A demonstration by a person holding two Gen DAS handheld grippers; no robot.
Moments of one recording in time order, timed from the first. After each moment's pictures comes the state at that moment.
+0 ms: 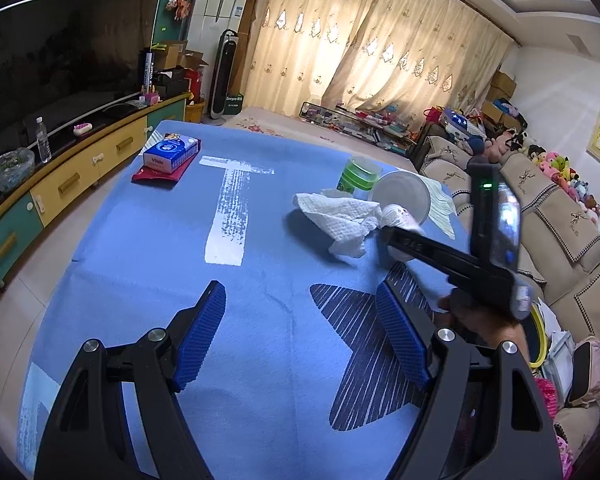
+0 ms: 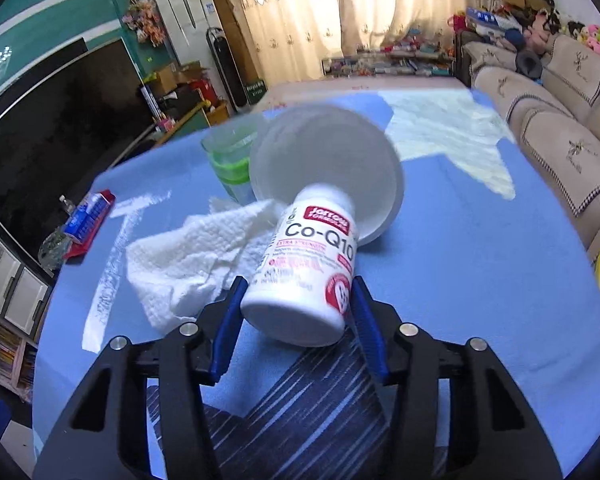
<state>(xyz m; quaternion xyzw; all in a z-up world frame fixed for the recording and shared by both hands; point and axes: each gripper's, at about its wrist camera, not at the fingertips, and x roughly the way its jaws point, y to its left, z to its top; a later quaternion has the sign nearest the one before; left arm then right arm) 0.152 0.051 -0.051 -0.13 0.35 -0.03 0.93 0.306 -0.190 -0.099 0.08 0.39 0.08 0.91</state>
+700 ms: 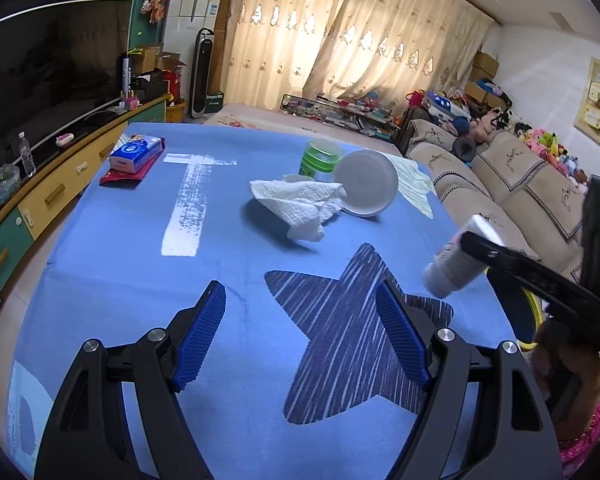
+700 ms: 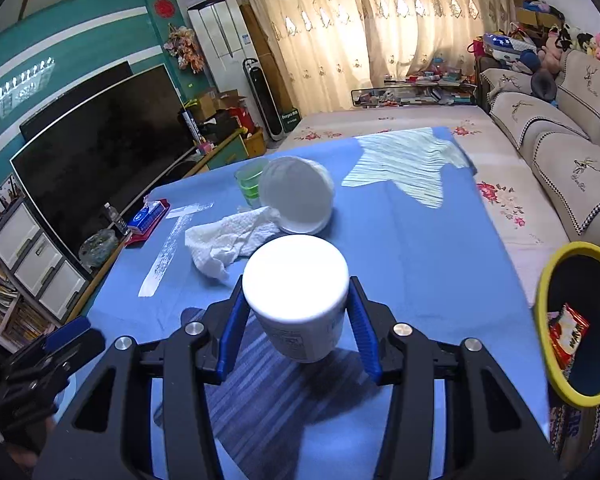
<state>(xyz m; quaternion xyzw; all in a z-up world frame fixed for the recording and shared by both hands) 0.156 0.004 -0.055 -0.10 0.36 -0.06 0.93 0.204 -0.280 -0.050 0.11 0.35 0.14 0.92</state>
